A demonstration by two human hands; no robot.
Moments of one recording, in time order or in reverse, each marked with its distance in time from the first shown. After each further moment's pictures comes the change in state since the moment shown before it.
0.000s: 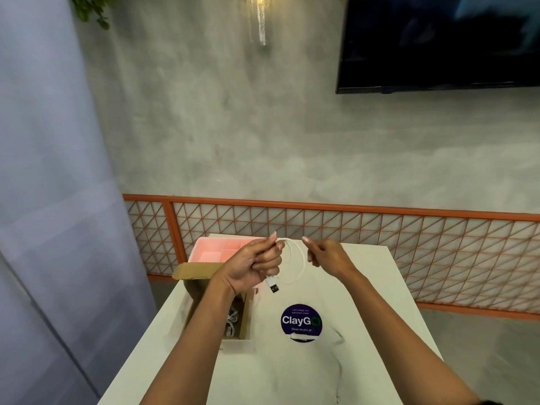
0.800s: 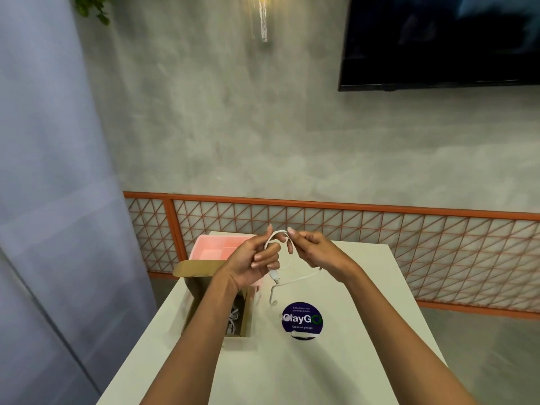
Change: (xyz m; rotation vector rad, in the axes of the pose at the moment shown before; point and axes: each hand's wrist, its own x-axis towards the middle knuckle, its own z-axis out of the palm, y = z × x) left_hand 0.003 0.002 0.003 -0.038 0.180 0.001; right_hand -0.027 -0.051 -0.006 0.304 -0.269 -0.132
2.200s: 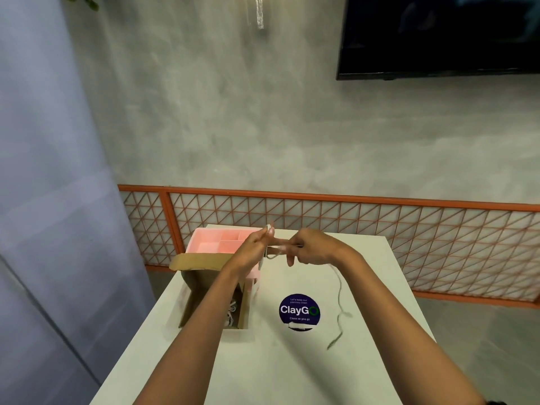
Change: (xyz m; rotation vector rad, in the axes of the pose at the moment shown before) left_hand 0.015 -0.017 -0.011 0.794 0.363 0.065; right_hand 0.000 -0.018 -0.004 -0.651 -0.214 0.024
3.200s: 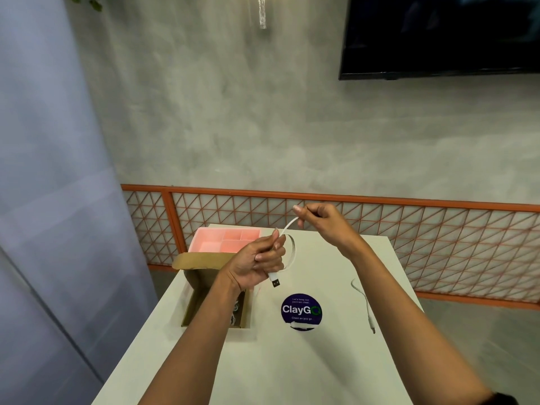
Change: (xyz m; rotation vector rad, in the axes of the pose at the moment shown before) left_hand -0.013 0.001 -0.003 -0.844 -0.631 -0.002; right_hand 0.005 0.014 -0.014 0.607 0.418 -0.090
